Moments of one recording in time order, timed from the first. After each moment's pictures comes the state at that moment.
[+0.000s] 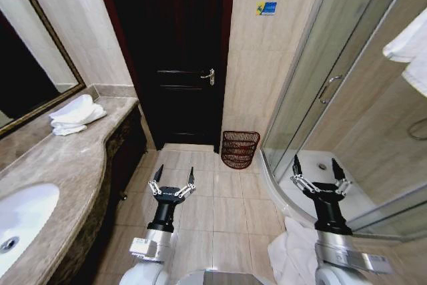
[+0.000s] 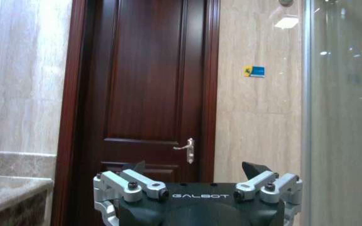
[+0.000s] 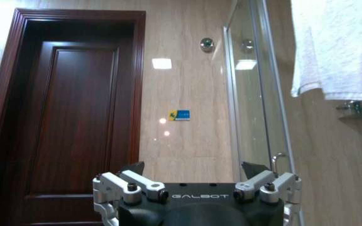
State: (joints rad) left arm 1.89 -1.61 -0.37 -2.40 0.10 -0.20 0.02; right arm -1.83 1.57 0.73 2.44 0.18 0.30 -0.06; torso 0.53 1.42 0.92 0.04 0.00
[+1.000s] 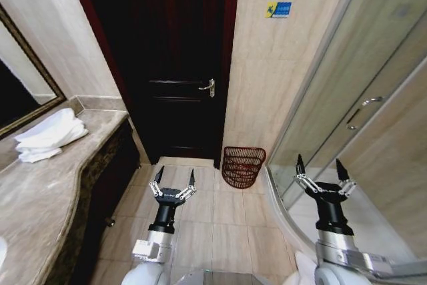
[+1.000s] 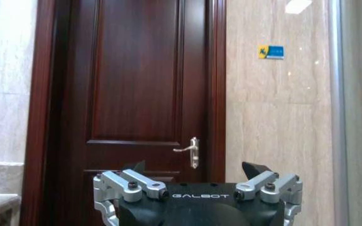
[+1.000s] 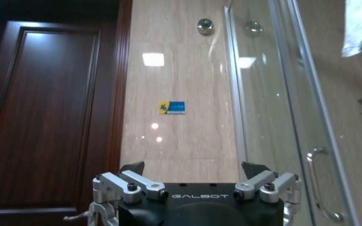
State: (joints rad) left arm 1.89 -1.61 -0.37 -2.37 0.13 -0.21 0.02; right arm -1.81 1.58 0.73 2.42 0.18 0.35 -0.04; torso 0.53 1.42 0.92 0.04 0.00
